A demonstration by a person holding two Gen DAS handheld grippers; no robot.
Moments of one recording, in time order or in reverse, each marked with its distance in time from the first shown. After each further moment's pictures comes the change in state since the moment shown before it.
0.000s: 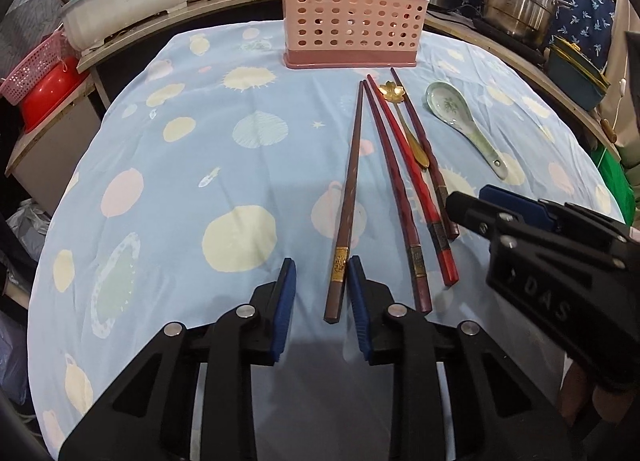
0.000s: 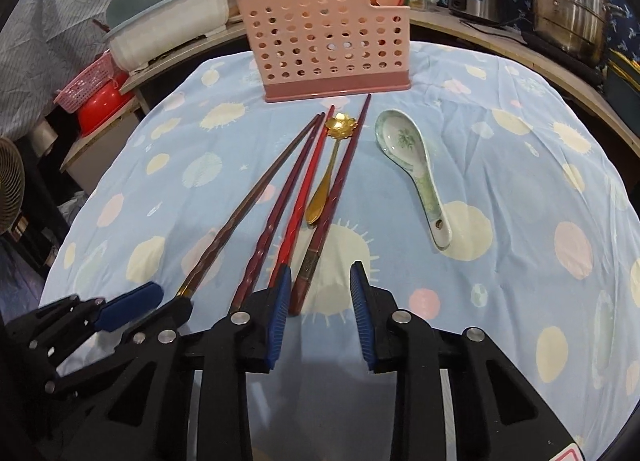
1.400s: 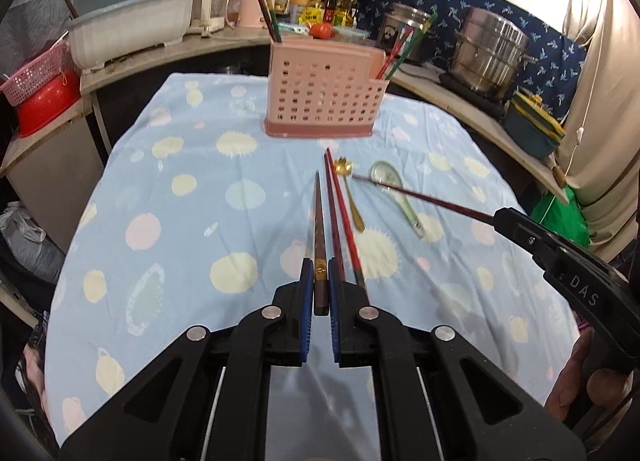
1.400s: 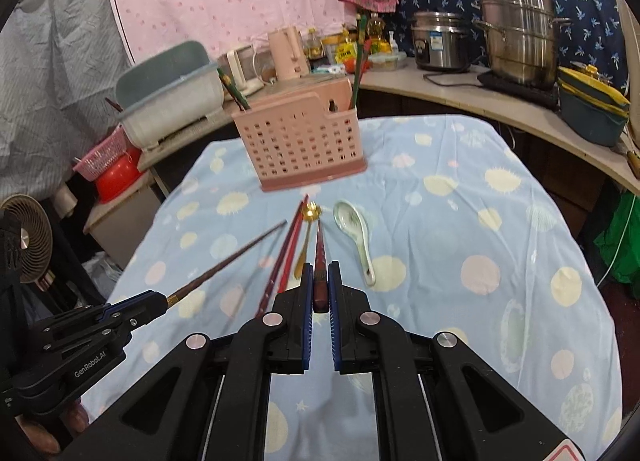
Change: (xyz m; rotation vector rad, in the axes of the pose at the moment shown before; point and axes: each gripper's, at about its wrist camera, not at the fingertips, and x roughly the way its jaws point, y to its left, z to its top) left arm -0.094 -0.001 0.027 -0.065 -0.134 -0.140; right arm -0.124 -0.033 0.008 0.078 -0.230 0.032
